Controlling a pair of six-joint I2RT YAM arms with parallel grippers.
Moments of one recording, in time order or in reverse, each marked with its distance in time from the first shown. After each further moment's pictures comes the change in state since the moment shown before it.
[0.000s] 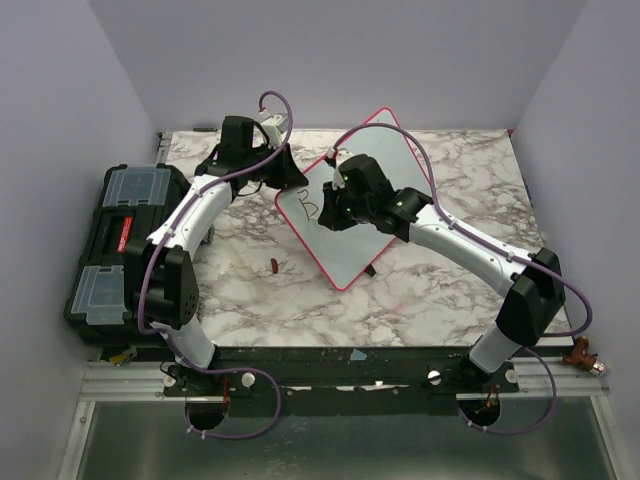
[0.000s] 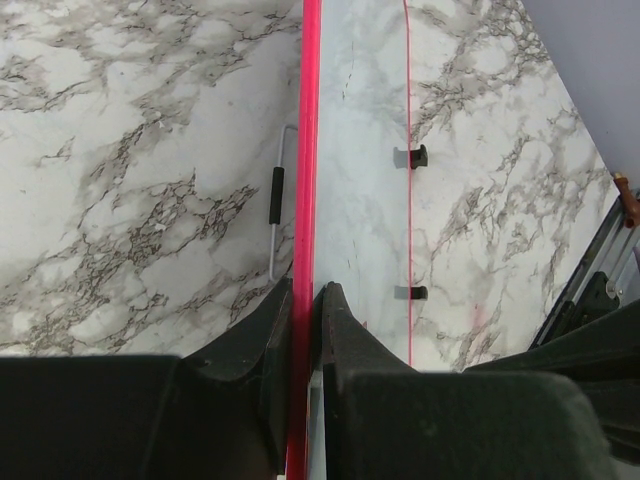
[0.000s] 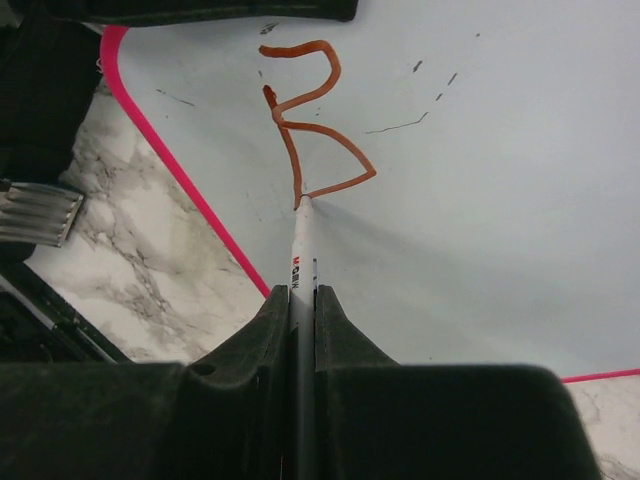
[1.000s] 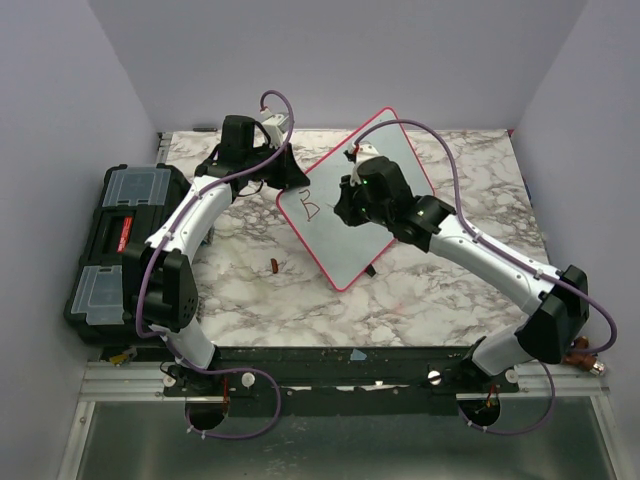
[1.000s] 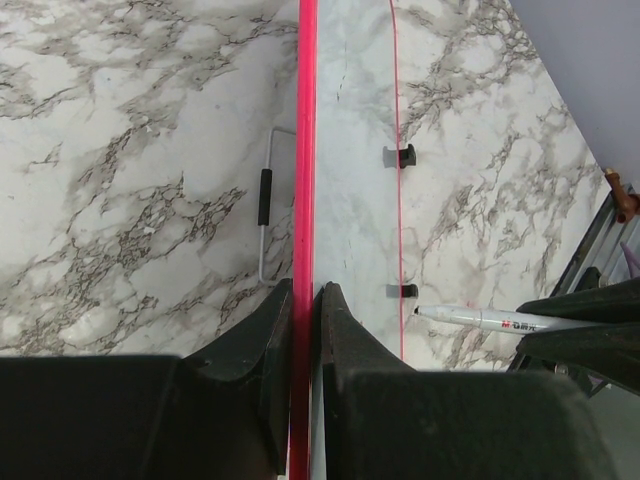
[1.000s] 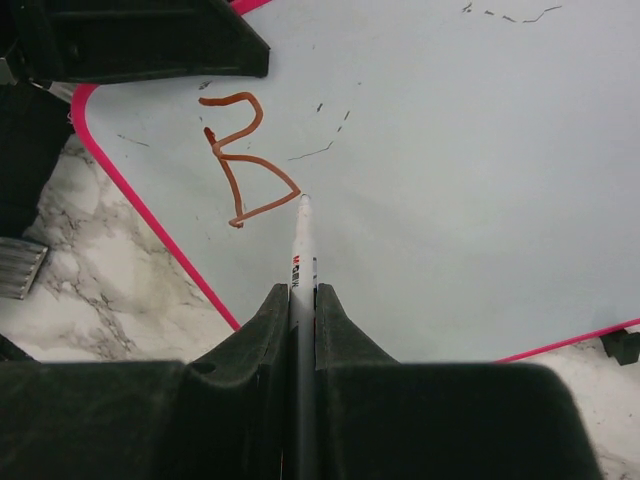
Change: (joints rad) left arm -0.010 -0.017 0.000 -0.004 0.001 -0.001; right arm -0.001 -0.144 -0.089 0.052 0.156 -0.019
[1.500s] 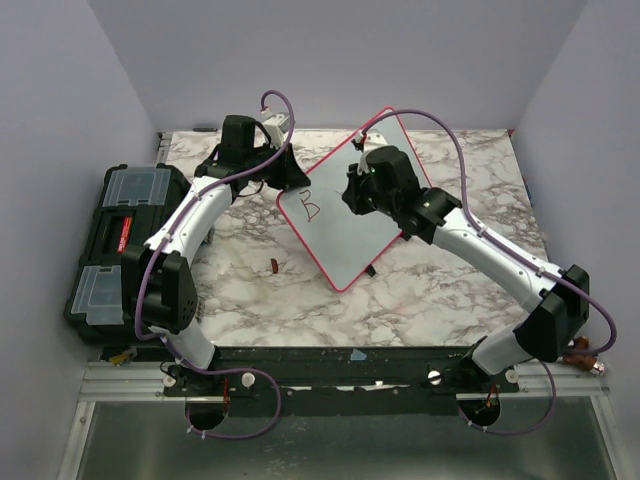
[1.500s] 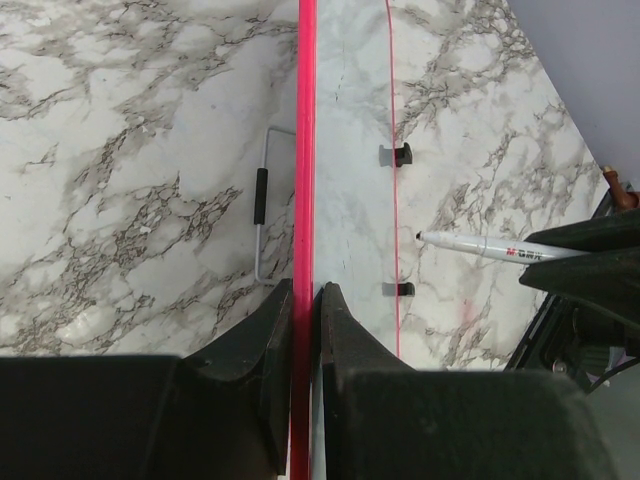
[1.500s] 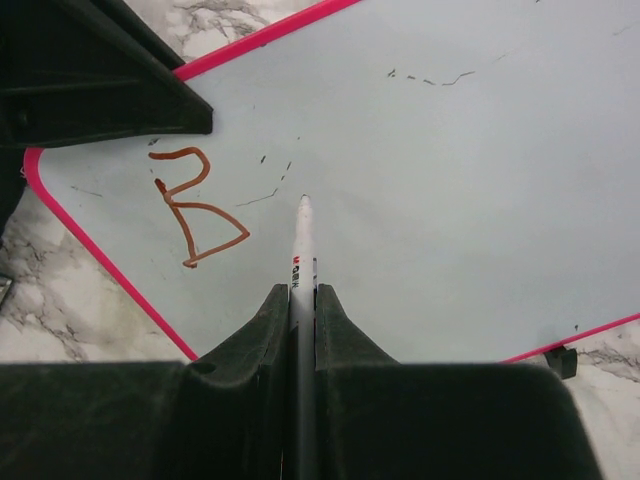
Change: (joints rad) left arm -0.006 -0.013 0.000 -0.010 -0.001 0.001; right arm -0.056 0.005 0.031 0.002 0.022 -0.063
